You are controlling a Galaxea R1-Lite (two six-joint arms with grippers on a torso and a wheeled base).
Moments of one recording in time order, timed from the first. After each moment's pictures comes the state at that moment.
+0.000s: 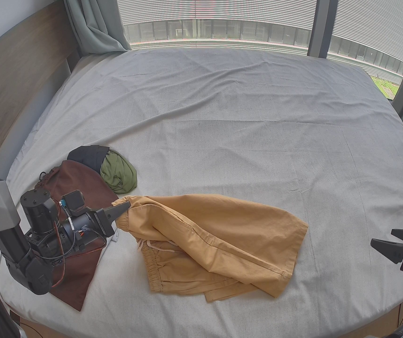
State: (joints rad) left arm -0.19 2.01 -0.32 -1.55 -0.46 -0.46; right arm 0.08 0.88 -0.38 -0.06 0.23 0.14
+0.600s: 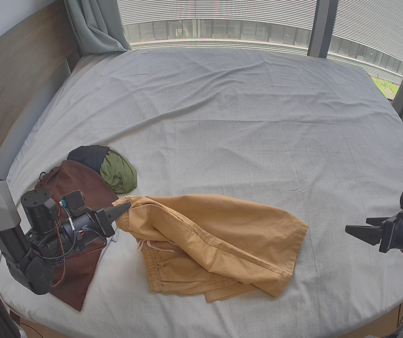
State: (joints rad) left arm -0.19 2.01 -0.32 -1.55 -0.46 -0.46; right arm 0.10 1.19 -0.41 -0.27 0.34 0.14
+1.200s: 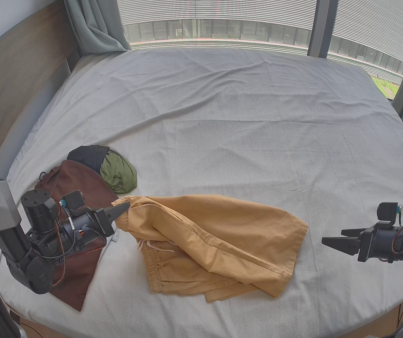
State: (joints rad) left arm -0.18 2.02 -0.32 -1.55 -0.46 -0.46; right arm 0.17 1.39 -0.30 -0.57 0.43 0.21
